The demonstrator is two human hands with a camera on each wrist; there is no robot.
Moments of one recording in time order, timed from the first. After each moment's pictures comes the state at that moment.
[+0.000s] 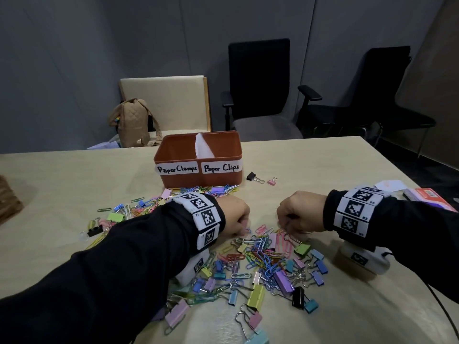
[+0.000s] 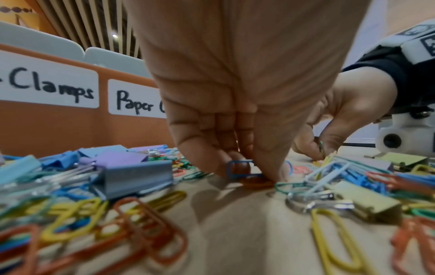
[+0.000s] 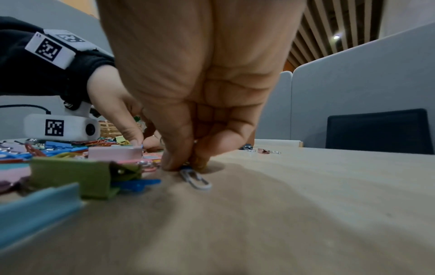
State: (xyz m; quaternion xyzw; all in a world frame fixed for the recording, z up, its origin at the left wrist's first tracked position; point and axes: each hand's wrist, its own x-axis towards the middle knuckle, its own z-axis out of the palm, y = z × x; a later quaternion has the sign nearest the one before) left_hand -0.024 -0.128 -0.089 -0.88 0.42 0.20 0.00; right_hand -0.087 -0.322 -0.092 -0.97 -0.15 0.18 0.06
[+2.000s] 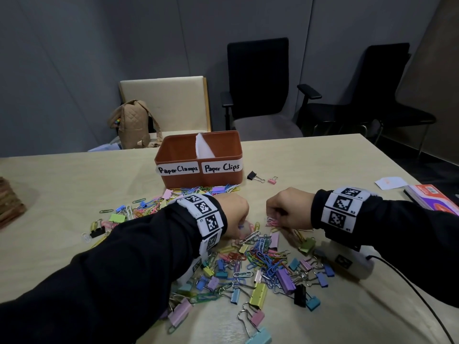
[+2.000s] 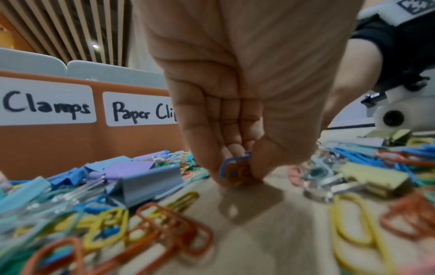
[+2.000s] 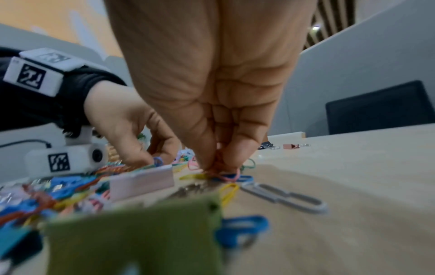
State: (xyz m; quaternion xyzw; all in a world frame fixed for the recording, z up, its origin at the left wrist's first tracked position) left_hand -0.031 -0.125 -0.085 -0.88 0.44 0.13 0.09; right_hand -0.083 -0.299 -0.091 -0.98 -0.13 0.13 0.10
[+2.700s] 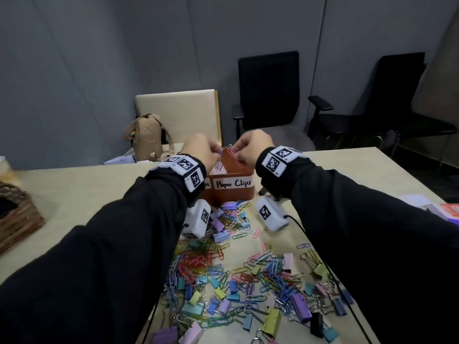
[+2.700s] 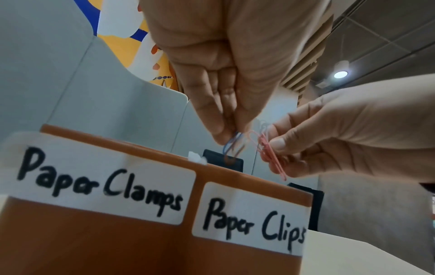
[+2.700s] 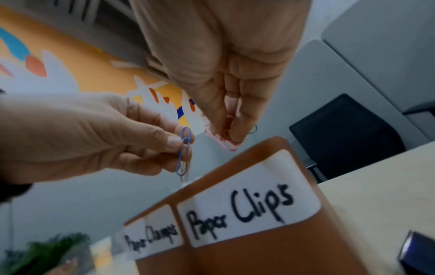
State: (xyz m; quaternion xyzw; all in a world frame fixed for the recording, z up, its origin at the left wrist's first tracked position) left_hand 0.066 -0.100 -0.012 -0.95 0.17 -0.08 -0.26; right_hand 0.053 -0.246 -0.029 -0.90 0.08 -0.13 0.41
